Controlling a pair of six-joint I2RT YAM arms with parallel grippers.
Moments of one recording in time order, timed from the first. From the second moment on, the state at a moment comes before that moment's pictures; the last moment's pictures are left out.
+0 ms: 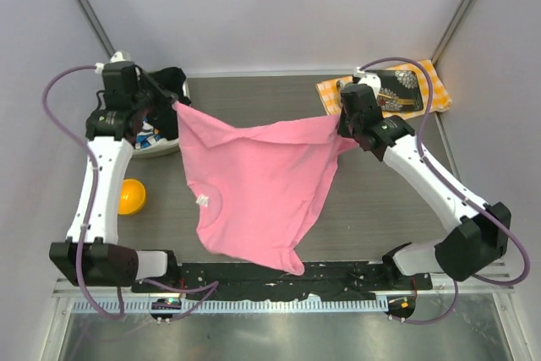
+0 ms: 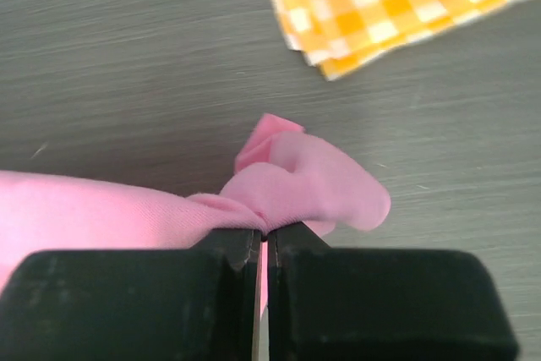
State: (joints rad) left arm 0.00 1.26 1.49 -0.68 0.09 -0.73; right arm 0.53 1.33 1.31 -0.62 0.40 0.42
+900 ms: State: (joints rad) left arm -0.21 2.05 2.06 -0.56 -0.41 -0.65; right arm 0.28 1.88 1.61 -0.31 0.24 0.40
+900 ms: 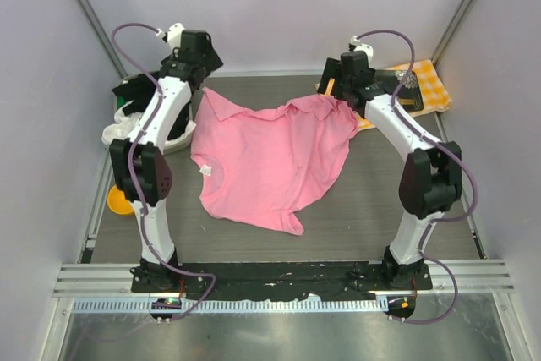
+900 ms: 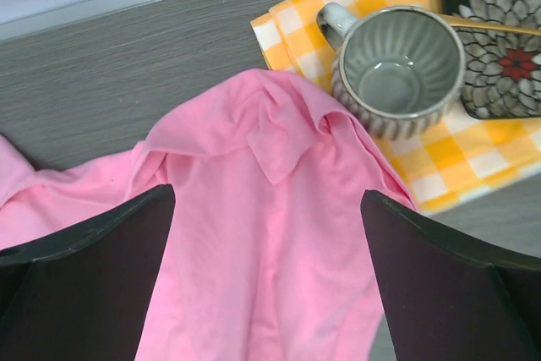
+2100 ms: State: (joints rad) left arm -0.86 1.62 1.01 -0.53 -0.39 -0.90; right arm 0.45 1.73 1.01 -0.38 0.41 0.47
